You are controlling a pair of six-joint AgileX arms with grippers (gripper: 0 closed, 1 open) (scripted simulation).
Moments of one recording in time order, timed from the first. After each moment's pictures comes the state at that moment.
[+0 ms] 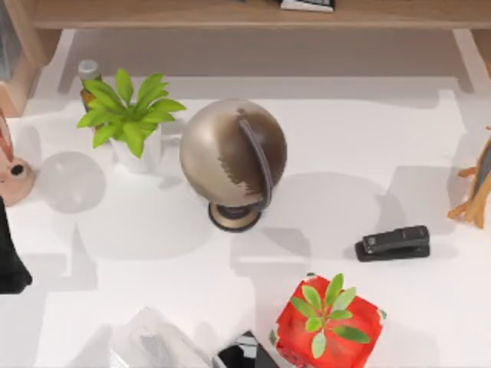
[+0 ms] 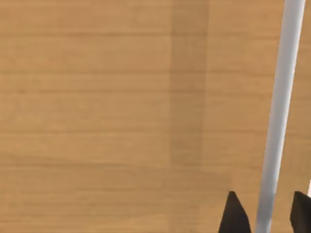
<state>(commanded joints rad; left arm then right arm) 0.00 0.00 0.00 0.00 0.00 0.00 -0.71 2.06 0.48 1.58 -0.67 -1.55</state>
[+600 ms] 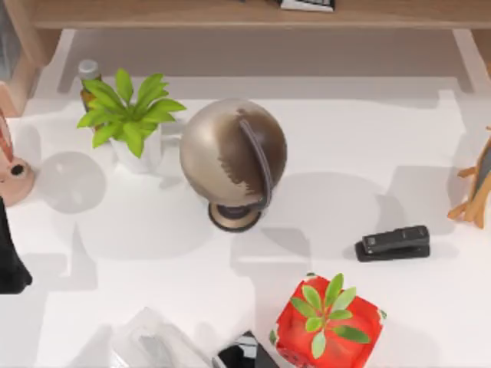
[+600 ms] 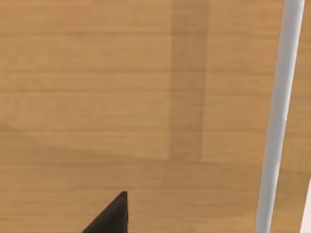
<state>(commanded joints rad) 0.00 0.00 0.00 0.00 0.00 0.00 -0.71 2.06 0.48 1.58 -0.67 -1.55</state>
